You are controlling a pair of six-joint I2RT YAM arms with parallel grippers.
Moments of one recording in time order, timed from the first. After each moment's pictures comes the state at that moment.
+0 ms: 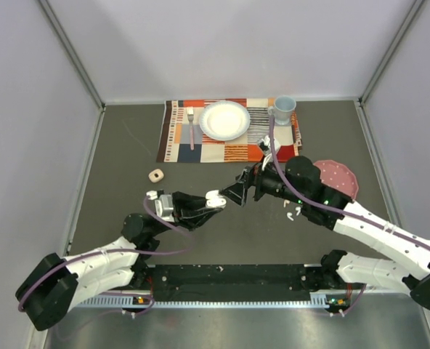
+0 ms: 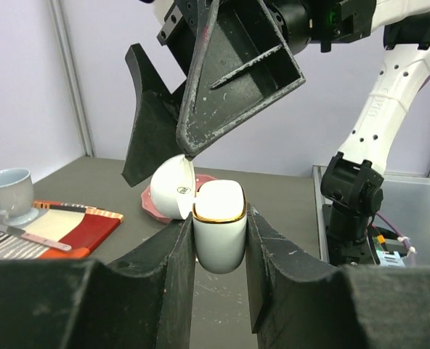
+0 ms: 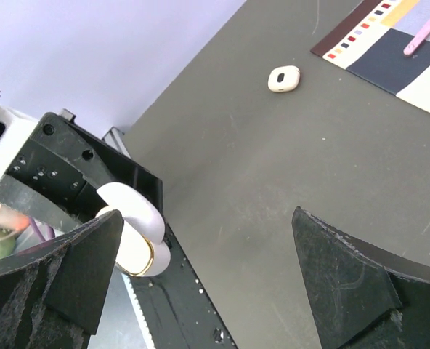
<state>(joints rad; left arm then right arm) -0.76 0.90 0.13 1.28 0.54 -0.26 0.88 1.00 0.87 -0.05 -0.20 0.49</state>
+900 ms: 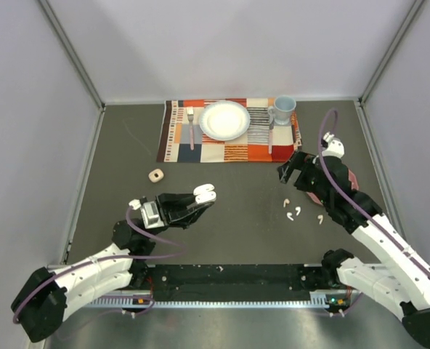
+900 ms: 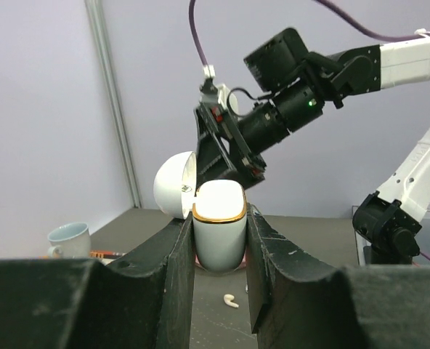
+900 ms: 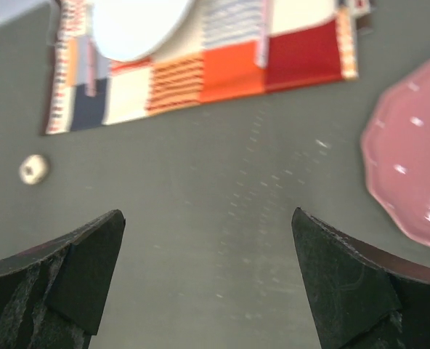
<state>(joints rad) -0.76 0.75 0.13 1.29 0.45 -0.18 0.57 0.81 0.81 -0.42 0.26 0.62</state>
